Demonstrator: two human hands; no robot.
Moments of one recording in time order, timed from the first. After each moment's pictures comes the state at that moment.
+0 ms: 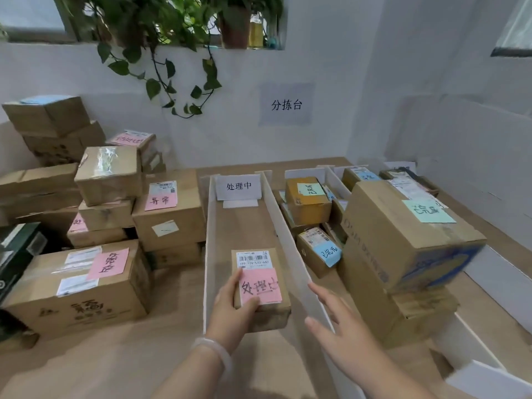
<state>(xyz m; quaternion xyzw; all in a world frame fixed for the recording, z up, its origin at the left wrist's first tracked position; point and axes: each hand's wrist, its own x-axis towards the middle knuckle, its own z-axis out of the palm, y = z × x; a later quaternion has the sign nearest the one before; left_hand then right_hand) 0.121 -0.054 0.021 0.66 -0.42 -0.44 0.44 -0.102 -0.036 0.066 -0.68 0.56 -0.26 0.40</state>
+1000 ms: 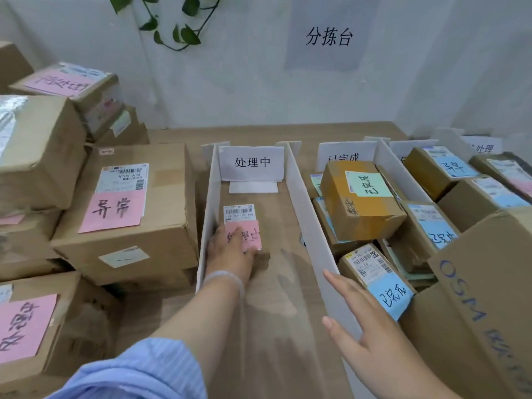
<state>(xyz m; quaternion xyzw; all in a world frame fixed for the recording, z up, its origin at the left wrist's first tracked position) 0.208 -0.342 -0.078 0.81 -0.51 -0.22 0.16 -0.043 -0.245 0.018 -0.76 0.53 -0.15 0.34</state>
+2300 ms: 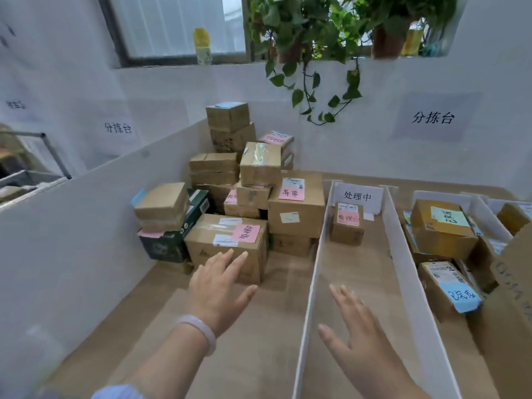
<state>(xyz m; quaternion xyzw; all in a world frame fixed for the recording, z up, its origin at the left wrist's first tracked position) 0.283 0.072 0.075 0.85 -0.50 0.04 0.14 0.022 -0.016 0.069 -0.85 0.41 -0.13 0.30</state>
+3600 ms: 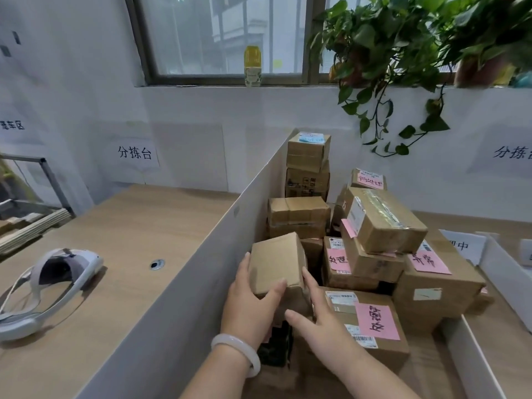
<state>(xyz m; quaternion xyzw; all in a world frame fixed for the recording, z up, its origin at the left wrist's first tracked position) 0.617 0.035 0.108 0.75 -0.34 -0.24 0.51 0.472 -0.032 0.094 -0.73 0.37 -0.20 0.53</state>
